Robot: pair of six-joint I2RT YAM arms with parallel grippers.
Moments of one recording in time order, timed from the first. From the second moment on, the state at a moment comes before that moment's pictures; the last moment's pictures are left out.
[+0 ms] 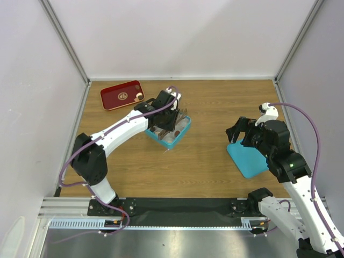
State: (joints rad) left arm -0.68 1.69 1.42 -0.67 -0.06 -0.26; right arm 0.35 0.69 0.94 -0.66 0.03 0.42
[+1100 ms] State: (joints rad) left arm -0.71 1.66 1.35 -0.64 -0.11 -0.28; right arm 0.35 0.67 0.94 -0.66 0.03 0.44
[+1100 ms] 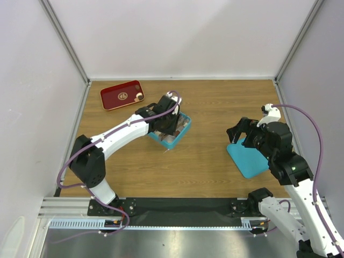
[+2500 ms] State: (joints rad) left arm -0.22 2.16 1.94 -0.72 -0.24 -0.23; right arm 0.35 0.71 0.93 -0.61 -0.01 0.44
